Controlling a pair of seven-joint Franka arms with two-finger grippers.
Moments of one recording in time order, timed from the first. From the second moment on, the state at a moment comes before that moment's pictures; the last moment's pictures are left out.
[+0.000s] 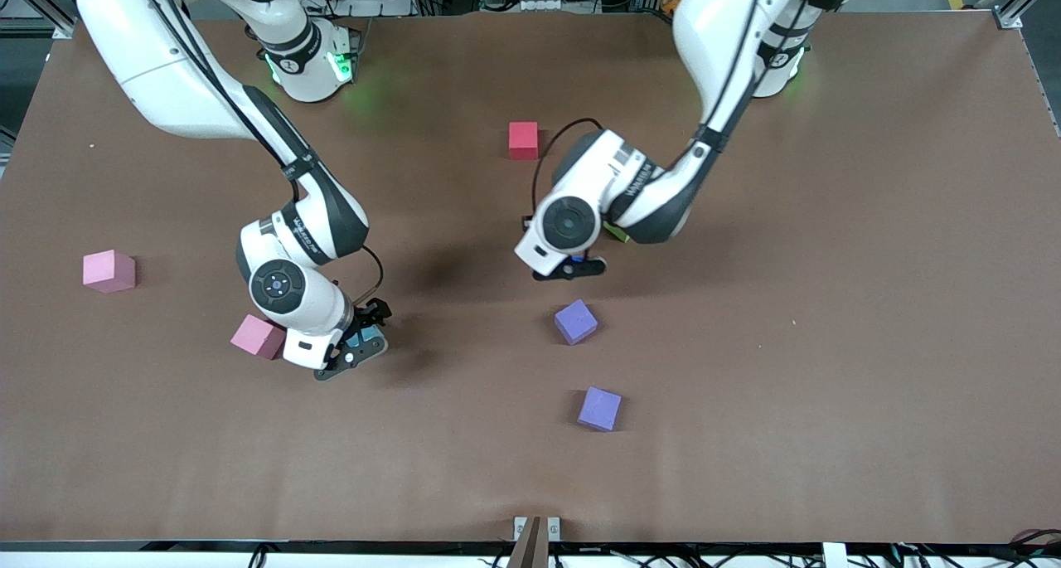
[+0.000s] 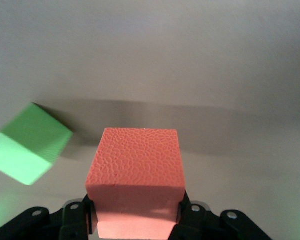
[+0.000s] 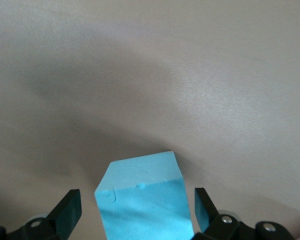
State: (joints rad) left arm -0.69 0.73 -0.11 -1.40 -0.24 1.81 -0.76; right arm 0.02 0.70 0.32 -1.68 -0.29 2.29 -0.05
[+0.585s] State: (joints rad) left arm -0.81 0.77 -0.11 -1.40 -0.32 1.87 -0.75; right arm 0.01 0.71 0.32 -1.68 -0.29 2.29 -0.09
